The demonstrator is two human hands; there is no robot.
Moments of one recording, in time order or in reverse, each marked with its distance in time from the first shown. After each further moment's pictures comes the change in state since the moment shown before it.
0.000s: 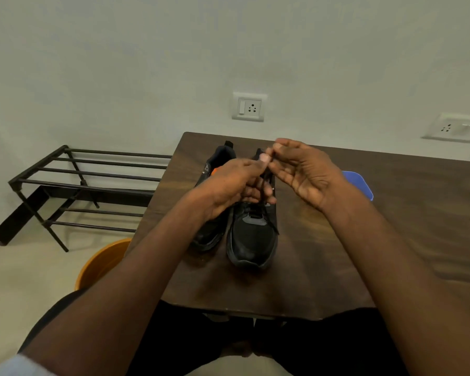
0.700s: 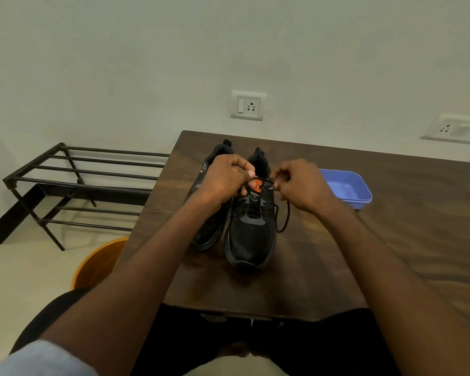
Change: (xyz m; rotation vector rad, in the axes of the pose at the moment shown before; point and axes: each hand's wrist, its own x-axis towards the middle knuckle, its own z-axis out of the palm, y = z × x) left_hand 0.022 -0.018 -0.011 0.265 0.370 0.132; right_hand 0.019 0.024 -0.024 -1.453 0.055 -0.254
